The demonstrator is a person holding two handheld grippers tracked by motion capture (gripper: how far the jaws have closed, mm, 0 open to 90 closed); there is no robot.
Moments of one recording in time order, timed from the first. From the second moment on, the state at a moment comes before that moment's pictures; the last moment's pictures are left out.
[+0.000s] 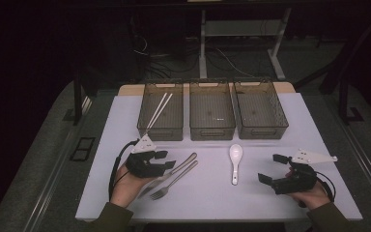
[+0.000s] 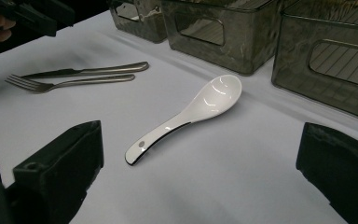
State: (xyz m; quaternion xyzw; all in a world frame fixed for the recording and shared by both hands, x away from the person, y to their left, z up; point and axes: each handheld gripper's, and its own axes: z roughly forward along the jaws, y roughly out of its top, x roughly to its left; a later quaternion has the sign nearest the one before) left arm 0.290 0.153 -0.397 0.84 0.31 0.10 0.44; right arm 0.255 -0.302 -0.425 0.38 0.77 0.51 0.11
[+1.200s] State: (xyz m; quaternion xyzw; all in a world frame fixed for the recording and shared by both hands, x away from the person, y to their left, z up) left arm 0.279 0.150 -0.423 0.85 0.28 0.07 0.43; right arm 0.270 -0.260 -0.418 0.33 0.81 0.49 0.07
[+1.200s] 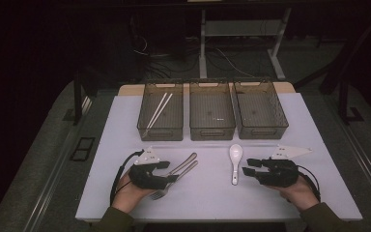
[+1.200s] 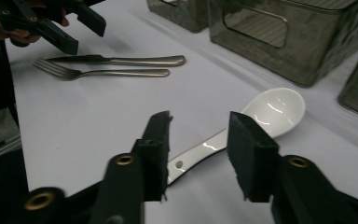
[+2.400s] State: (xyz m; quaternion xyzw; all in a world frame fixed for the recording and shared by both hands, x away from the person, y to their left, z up) left arm 0.278 0.154 -0.427 0.85 0.28 0.09 0.44; right arm 0.292 -0.200 -0.441 0.28 0.89 0.35 0.05
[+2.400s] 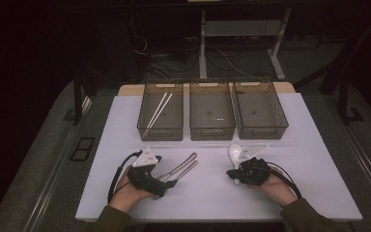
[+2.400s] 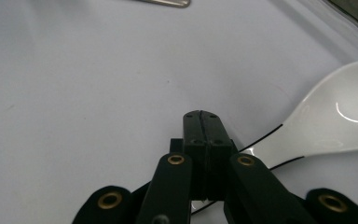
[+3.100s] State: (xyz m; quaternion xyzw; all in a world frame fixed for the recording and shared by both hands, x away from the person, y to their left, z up) left arm 0.276 0.151 -0.426 0.85 0.27 0.09 0.44; right arm 0.289 -0.231 -0.438 0.31 0.89 0.32 0.06
